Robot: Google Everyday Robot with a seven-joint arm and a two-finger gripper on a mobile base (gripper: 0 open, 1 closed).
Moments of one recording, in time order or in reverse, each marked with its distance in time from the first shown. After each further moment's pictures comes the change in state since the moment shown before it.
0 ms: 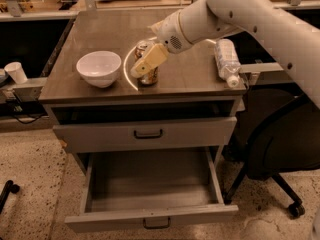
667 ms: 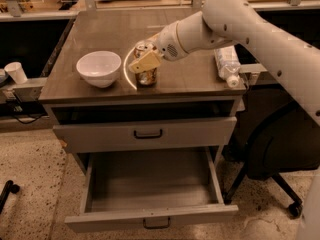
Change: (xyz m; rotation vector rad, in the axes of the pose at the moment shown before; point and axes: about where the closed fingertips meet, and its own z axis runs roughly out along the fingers) arm 0.016 -0.009 0.026 -0.007 -0.050 0.069
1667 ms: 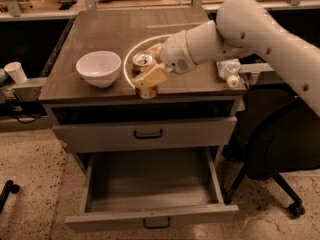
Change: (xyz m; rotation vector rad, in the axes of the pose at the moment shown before) arm 0.005 0.062 -0.029 -0.125 -0.062 -0.150
